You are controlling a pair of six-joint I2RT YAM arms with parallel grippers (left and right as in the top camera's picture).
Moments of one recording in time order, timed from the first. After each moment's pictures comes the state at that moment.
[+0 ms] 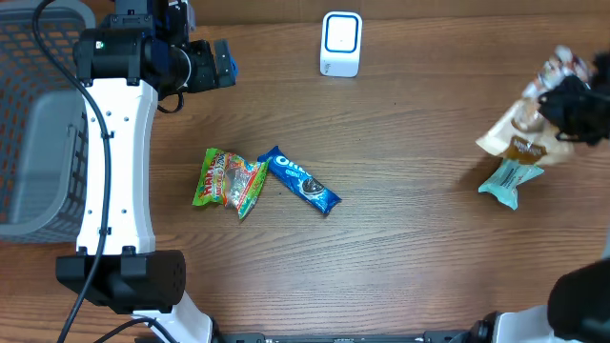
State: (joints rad) left arm -0.01 1.84 2.10 -1.30 0.13 -0.21; right arm -0.35 1.67 1.58 -1.04 -0.14 0.37
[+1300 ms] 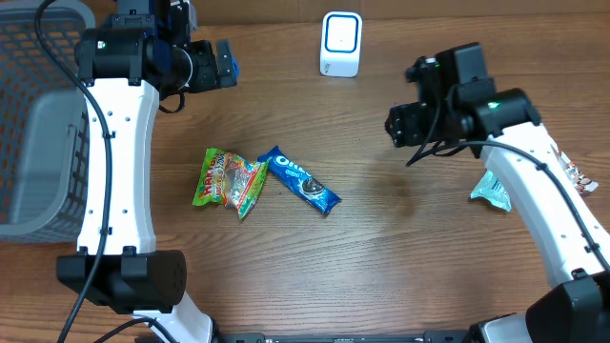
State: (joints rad) left arm -0.01 1.84 2.10 -1.30 0.13 -0.21; right arm 0.28 1.62 1.45 -0.89 -0.20 0.04
